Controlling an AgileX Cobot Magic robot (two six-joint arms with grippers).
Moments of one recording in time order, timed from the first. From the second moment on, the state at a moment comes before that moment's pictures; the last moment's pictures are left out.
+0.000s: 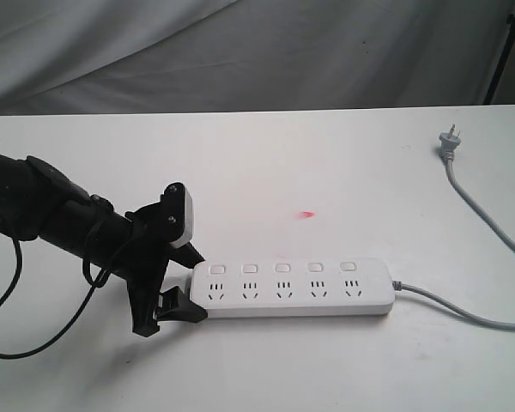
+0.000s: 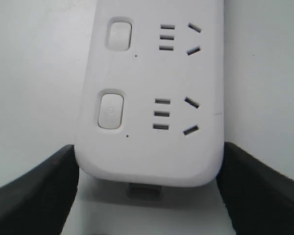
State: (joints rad) left arm -0.31 1.99 -0.94 -1.14 0.67 2.09; right arm -0.08 0.10 -0.27 -0.01 0.20 0.00
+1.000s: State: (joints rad) left arm -0.31 1.99 -0.95 -1.14 0.67 2.09; right arm -0.08 0.00 0.00 -0.03 0.21 0.00
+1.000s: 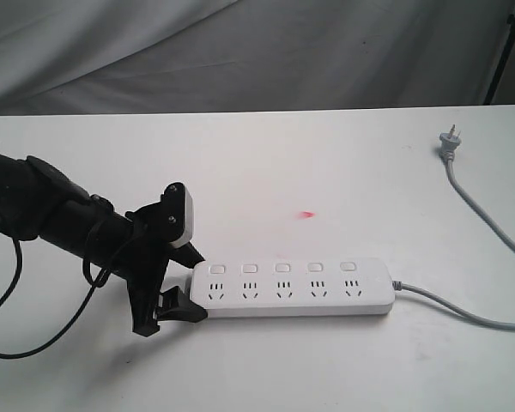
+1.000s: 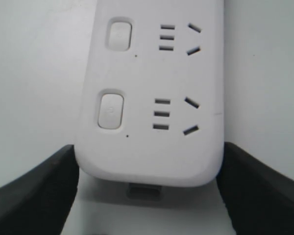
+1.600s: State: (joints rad) left arm -0.31 1.99 -0.95 -1.14 0.67 2.09; right arm -0.08 0.00 0.00 -0.04 0.34 0.00
